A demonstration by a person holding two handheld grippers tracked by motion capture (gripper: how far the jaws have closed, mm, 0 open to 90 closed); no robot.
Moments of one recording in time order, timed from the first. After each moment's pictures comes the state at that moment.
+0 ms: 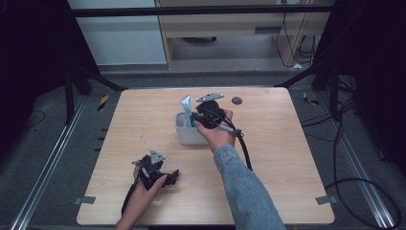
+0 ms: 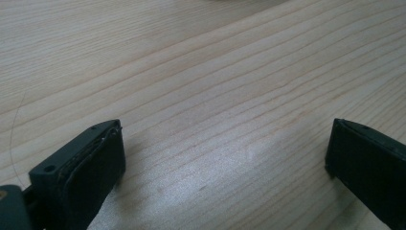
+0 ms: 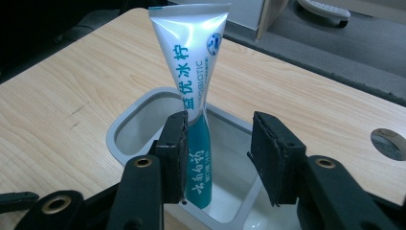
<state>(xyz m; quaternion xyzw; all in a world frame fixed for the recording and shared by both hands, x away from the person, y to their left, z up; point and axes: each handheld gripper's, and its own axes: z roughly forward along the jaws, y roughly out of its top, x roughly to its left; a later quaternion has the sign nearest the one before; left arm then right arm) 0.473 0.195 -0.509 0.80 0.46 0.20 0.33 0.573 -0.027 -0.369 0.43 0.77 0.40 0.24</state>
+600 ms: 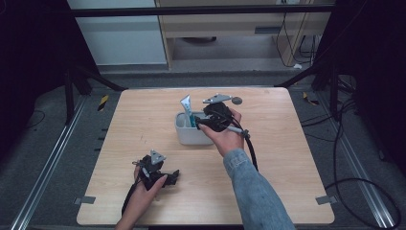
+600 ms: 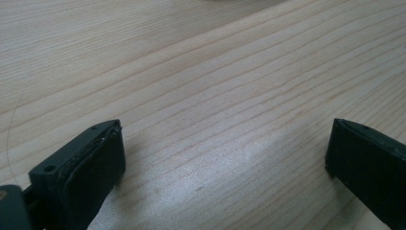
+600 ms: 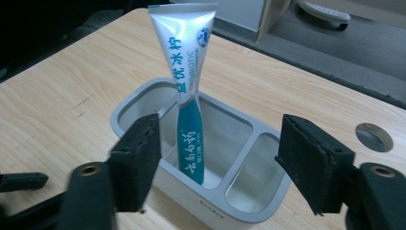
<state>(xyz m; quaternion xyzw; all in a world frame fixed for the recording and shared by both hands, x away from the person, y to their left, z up) 0.473 0.194 -0.509 0.80 0.46 0.20 0.33 0.559 -0.046 -0.360 0.42 0.77 0.41 0.24</state>
